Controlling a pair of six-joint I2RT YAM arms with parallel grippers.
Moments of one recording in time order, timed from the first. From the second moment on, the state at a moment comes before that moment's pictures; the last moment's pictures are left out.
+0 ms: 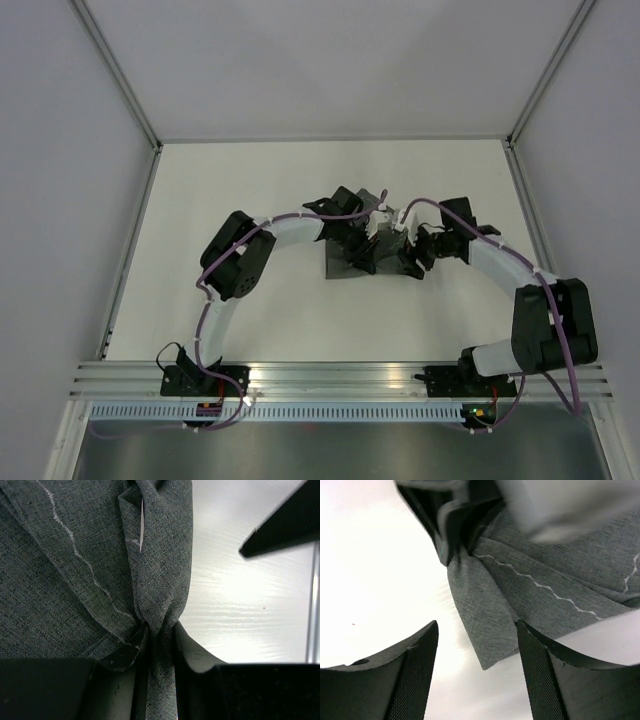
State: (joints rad) left arm -0.74 2.19 1.51 -0.33 0.77 0.34; right arm 0.13 1.47 0.87 -0.51 -0.76 -0.84
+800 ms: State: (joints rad) left arm -0.73 2.31 1.69 -0.61 0.93 0.27; right arm 0.54 1.36 0.60 -0.09 -0.36 -0.85
